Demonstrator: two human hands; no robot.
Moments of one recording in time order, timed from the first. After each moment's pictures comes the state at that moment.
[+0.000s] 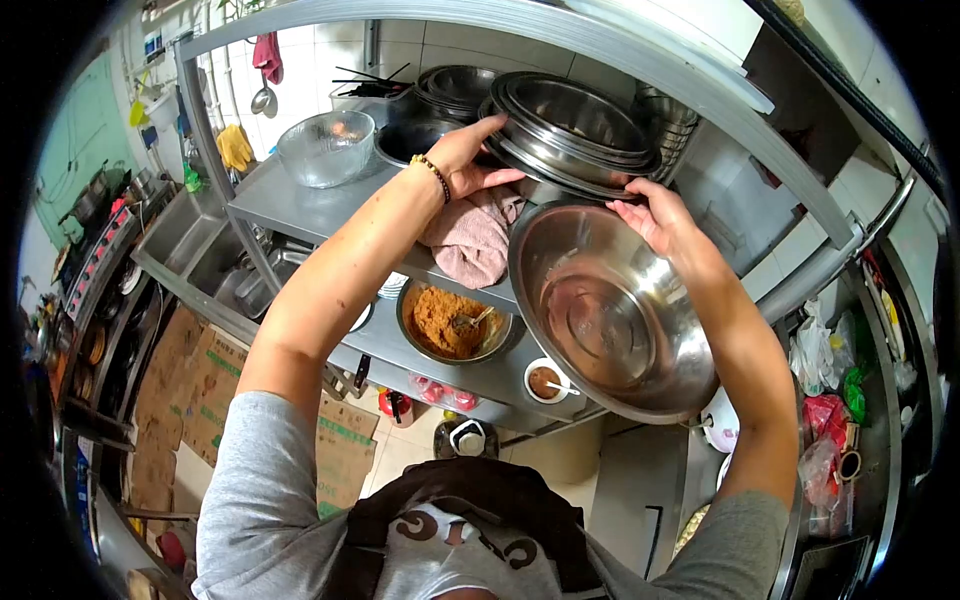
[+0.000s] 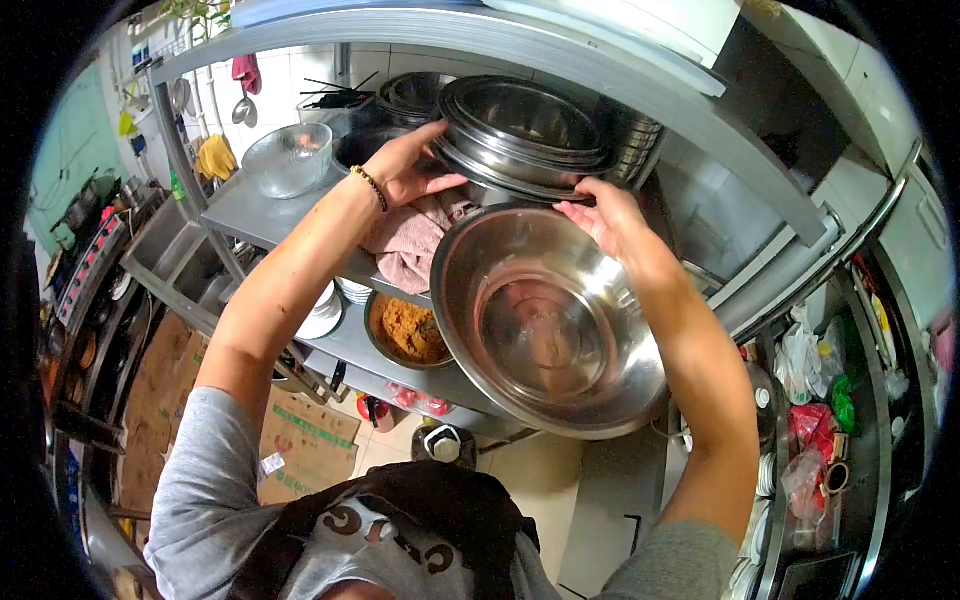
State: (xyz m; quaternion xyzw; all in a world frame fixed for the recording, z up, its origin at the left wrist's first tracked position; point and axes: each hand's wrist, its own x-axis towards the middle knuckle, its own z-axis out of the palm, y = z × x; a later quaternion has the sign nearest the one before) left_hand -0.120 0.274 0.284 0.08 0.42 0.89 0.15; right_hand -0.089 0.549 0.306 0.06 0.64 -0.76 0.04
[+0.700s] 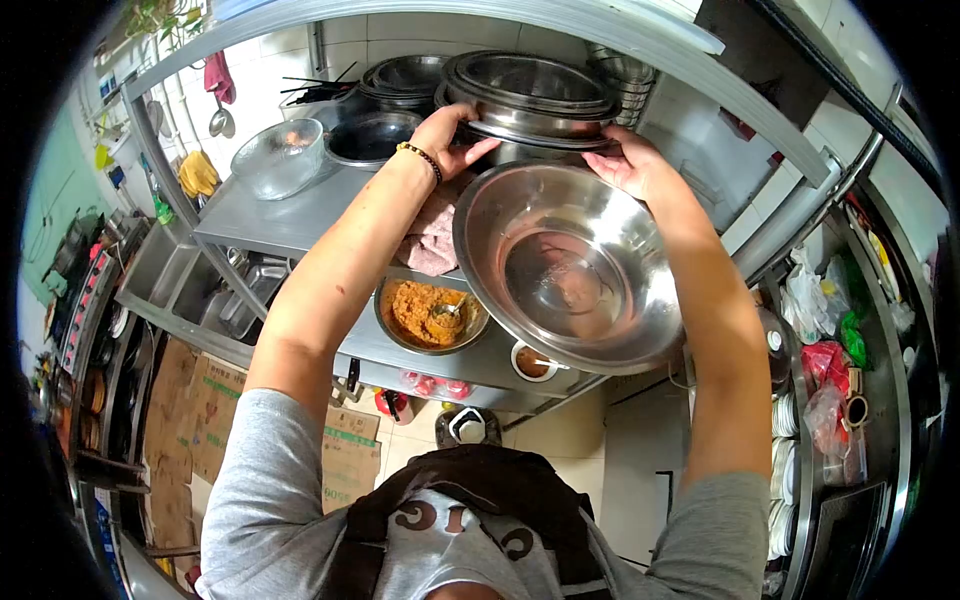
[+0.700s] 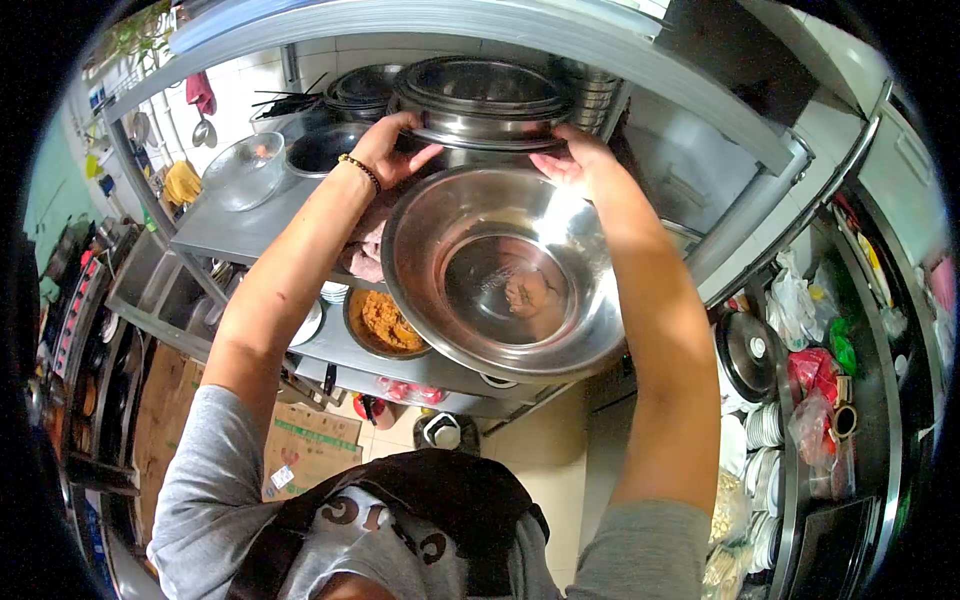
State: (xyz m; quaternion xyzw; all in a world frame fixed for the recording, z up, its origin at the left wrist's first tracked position) left_hand -0.138 0.314 0.283 0.02 0.39 0.91 0.15; right_hand -0.118 0.569 0.316 0.13 0.58 -0.80 0.02
